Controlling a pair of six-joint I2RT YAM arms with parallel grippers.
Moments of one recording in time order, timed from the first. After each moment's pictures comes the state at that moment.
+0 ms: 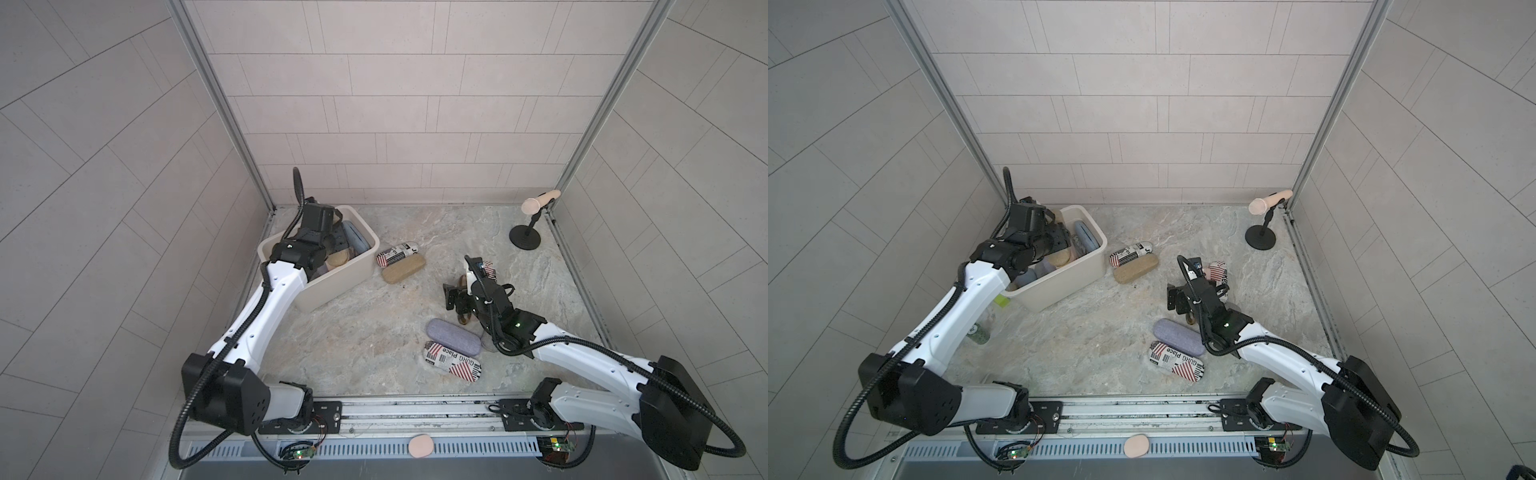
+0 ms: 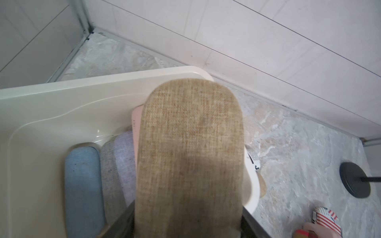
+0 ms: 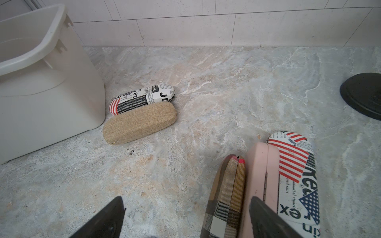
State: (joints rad) left arm -0.21 1.36 1.30 -0.65 -0.18 -0.53; right arm 0.68 1.12 0.58 0.01 0.36 0.37
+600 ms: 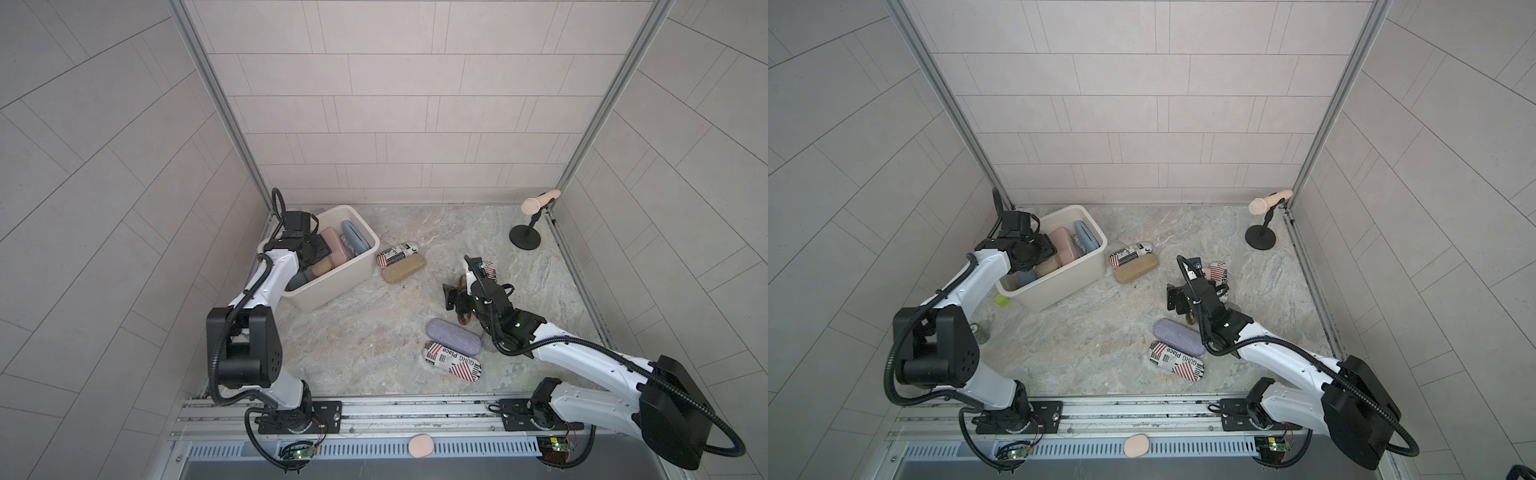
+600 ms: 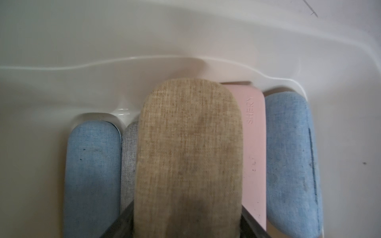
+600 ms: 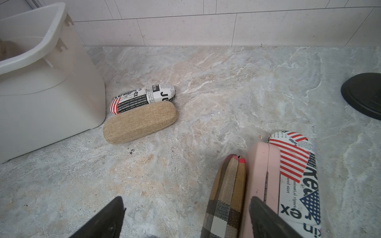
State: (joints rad) left arm 0.02 1.59 1.21 -0.57 0.00 -0.58; right arm 0.69 1.12 0.58 0.01 0.36 0.37
